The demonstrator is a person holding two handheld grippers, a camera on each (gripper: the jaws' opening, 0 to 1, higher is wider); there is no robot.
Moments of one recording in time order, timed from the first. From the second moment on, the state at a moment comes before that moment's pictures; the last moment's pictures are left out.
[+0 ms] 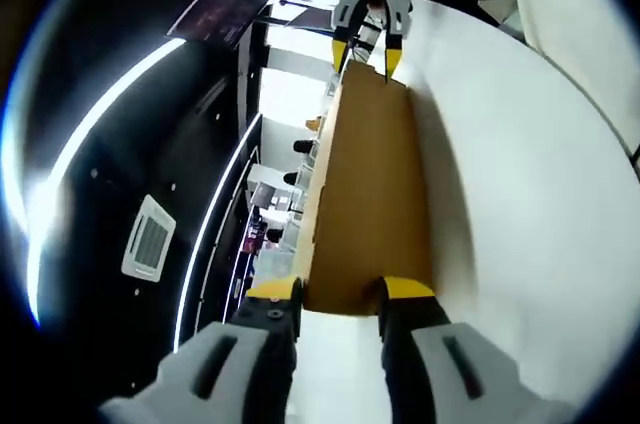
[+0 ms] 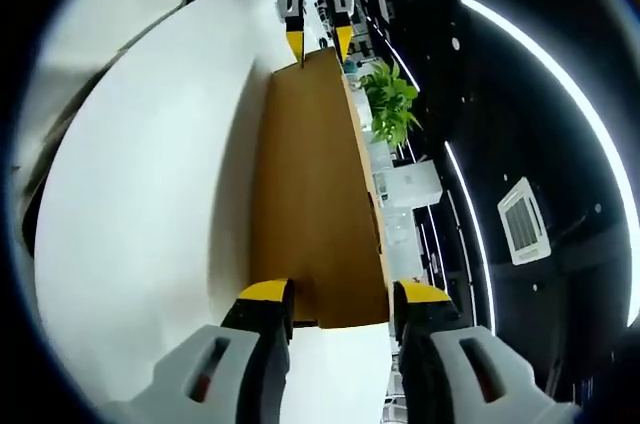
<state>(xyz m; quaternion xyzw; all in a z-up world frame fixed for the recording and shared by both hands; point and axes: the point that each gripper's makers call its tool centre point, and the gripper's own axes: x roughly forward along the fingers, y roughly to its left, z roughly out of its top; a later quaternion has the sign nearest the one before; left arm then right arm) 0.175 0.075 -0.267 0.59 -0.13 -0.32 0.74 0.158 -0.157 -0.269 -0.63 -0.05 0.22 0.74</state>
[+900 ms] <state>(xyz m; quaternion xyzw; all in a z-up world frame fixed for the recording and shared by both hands) 0.176 0.077 -0.265 0.58 -0.11 -0.31 0.74 0.156 -0.154 -0.265 -0.68 -0.05 0.21 0.70</state>
